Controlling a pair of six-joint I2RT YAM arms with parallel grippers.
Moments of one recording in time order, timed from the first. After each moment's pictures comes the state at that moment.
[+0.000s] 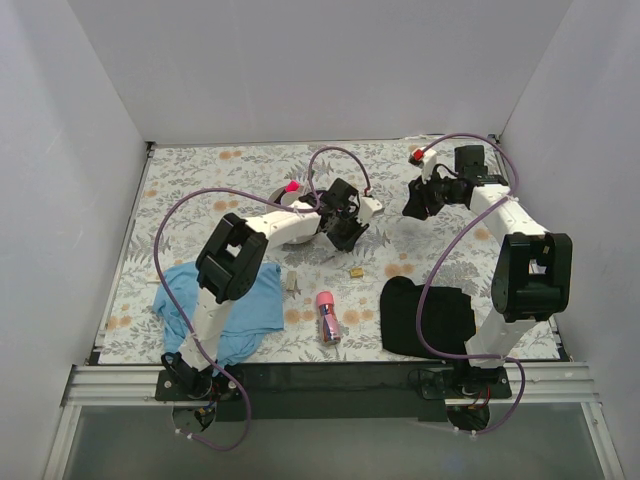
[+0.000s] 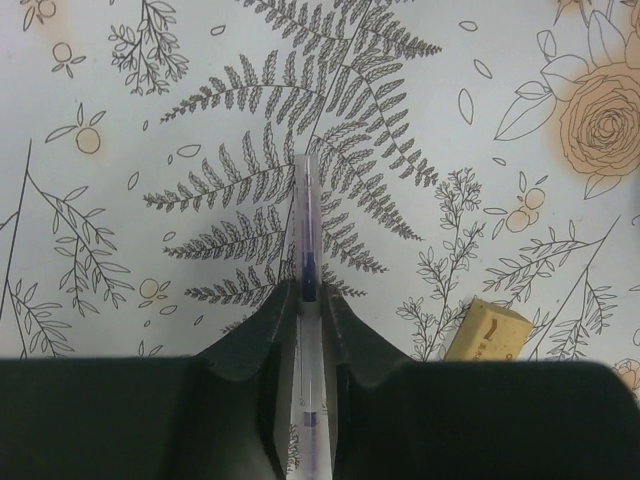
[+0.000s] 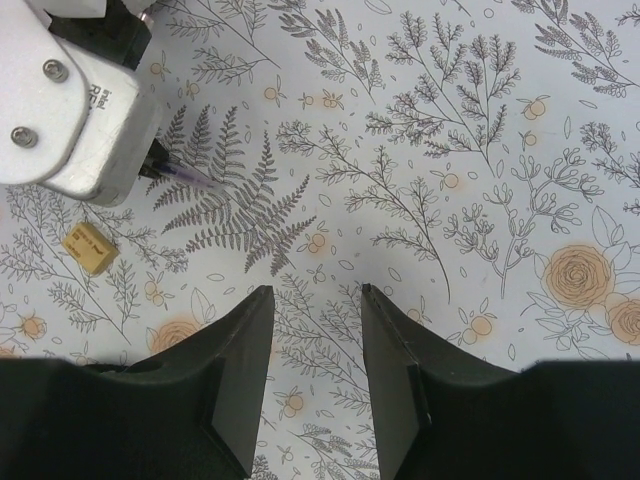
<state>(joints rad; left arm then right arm) -0.73 2.18 1.64 -0.45 0.27 0.23 0.05 1.72 1.29 -0.50 -0.72 -0.56</state>
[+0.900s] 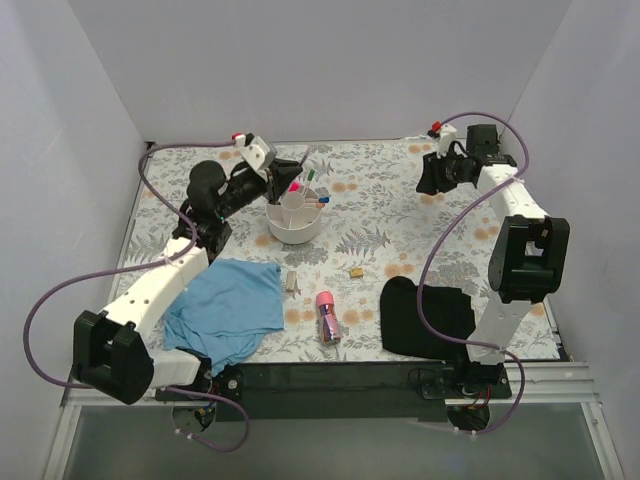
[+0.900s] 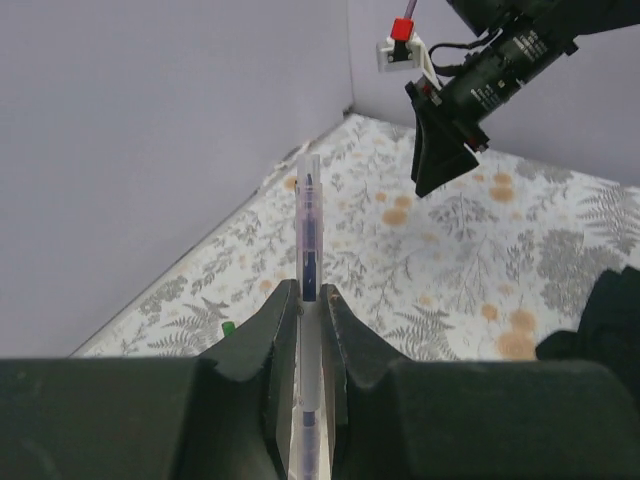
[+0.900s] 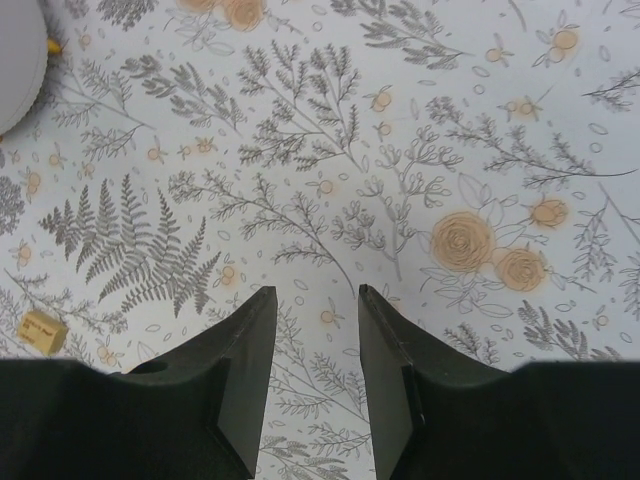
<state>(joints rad) -0.37 1.32 1.13 0.24 0.56 0.09 -0.01 1.85 1.50 -0.52 -0.61 -0.36</state>
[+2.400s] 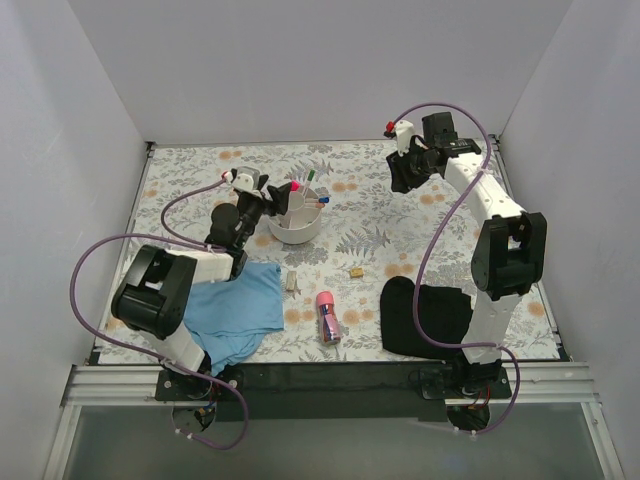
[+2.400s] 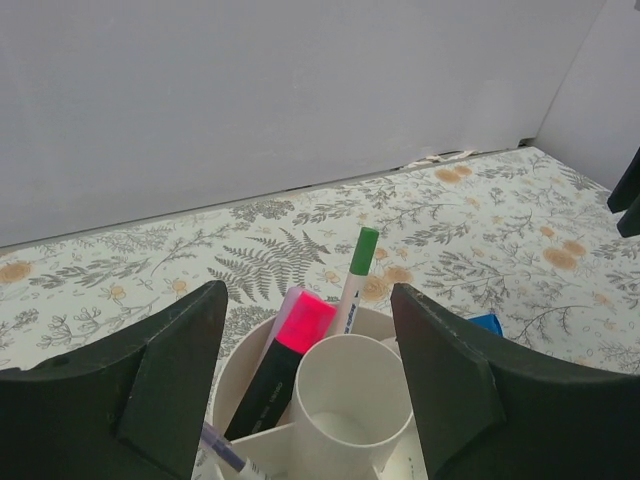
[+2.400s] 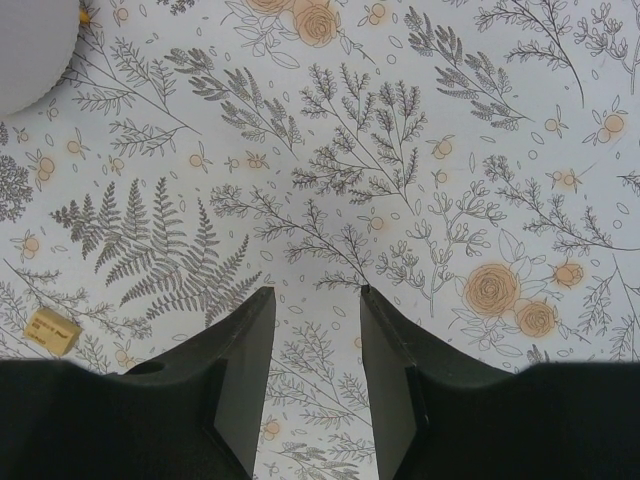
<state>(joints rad) -0.34 1.66 0.66 1.20 0.11 -0.14 0.20 1.92 1.72 -0.71 -0.39 -0.42</state>
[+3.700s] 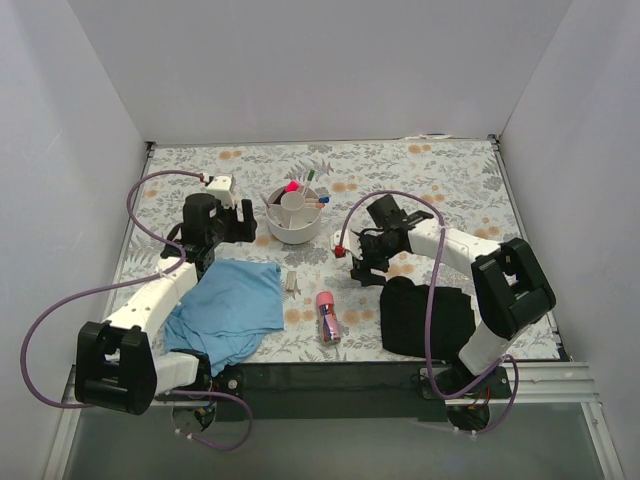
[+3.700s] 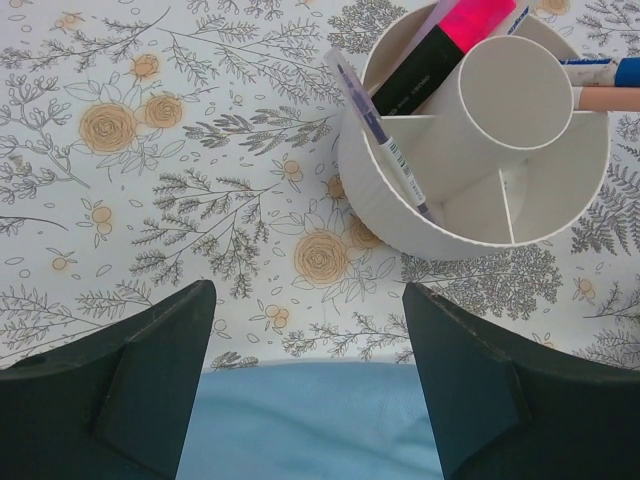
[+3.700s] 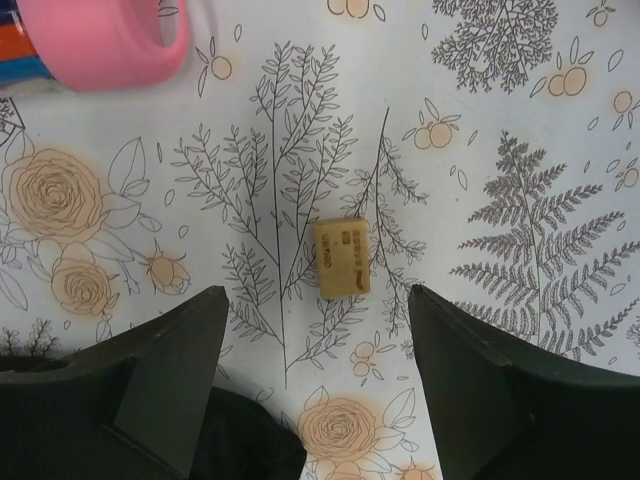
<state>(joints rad) -0.20 1.21 0.75 -0.04 0.07 -0.11 0.57 1.66 1.06 -0.60 -0.53 -1.02</state>
